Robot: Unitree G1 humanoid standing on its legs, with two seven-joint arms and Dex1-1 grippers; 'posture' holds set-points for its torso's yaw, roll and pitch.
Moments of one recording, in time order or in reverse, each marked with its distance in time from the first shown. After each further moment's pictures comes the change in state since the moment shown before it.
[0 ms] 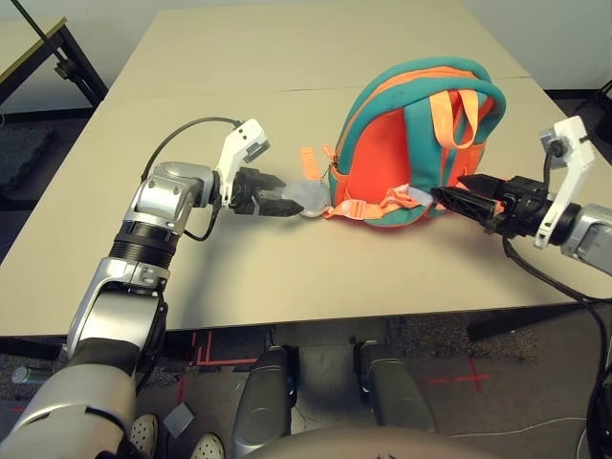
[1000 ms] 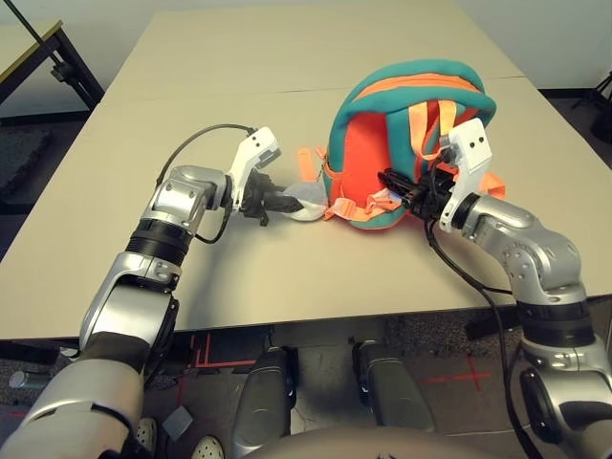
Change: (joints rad) left arm -0.049 -0.054 -0.090 0.080 0.022 -0.066 -0.022; right arm -0.140 0.269 0.373 0.111 -0.316 -0.271 -0.045
